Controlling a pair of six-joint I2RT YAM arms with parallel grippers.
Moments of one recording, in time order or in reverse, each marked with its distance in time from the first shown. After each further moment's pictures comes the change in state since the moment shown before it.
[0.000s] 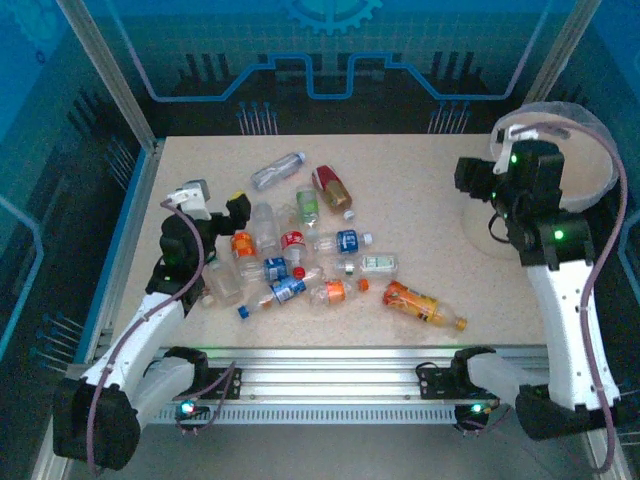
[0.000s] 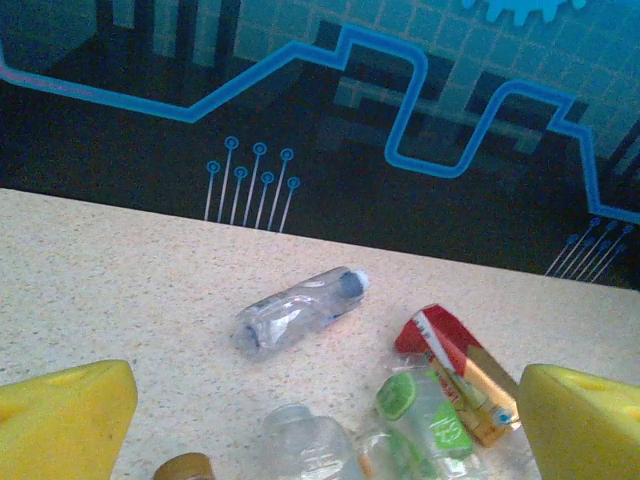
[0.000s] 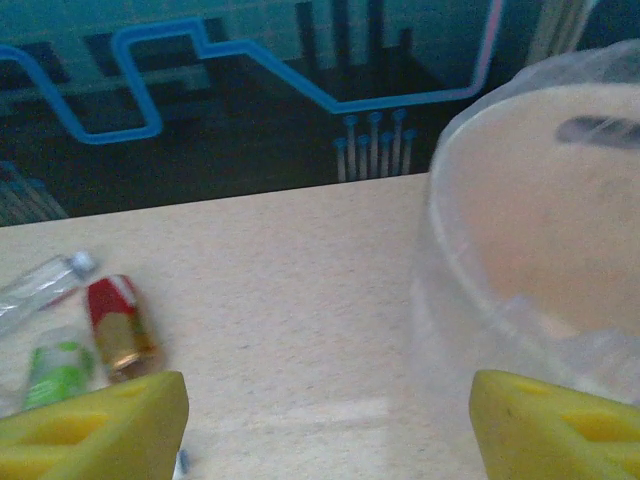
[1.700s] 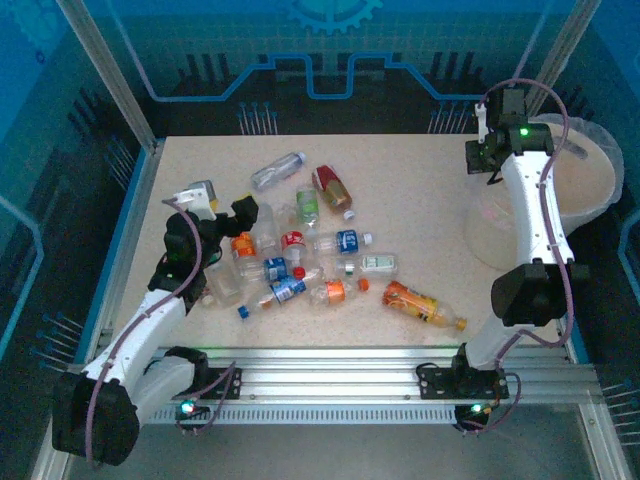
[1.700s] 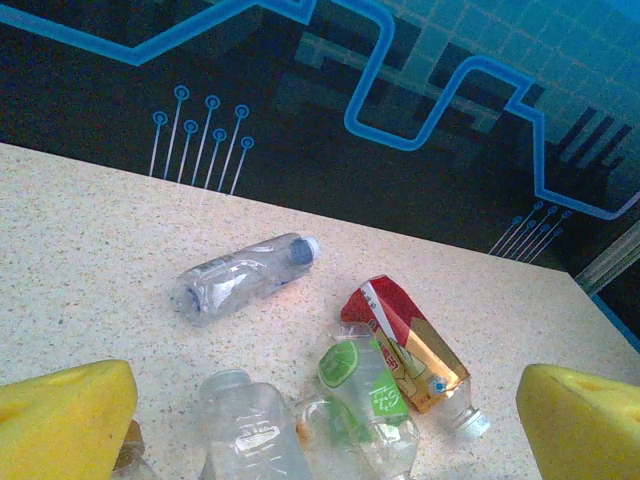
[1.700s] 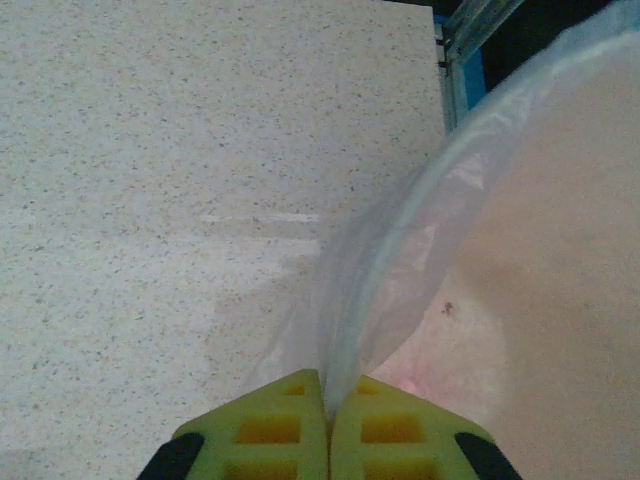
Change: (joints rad) left arm -0.017 0.026 0.003 -0.023 0.072 -0.092; right arm -0.161 0.586 0.347 -0.219 0.000 -0.268
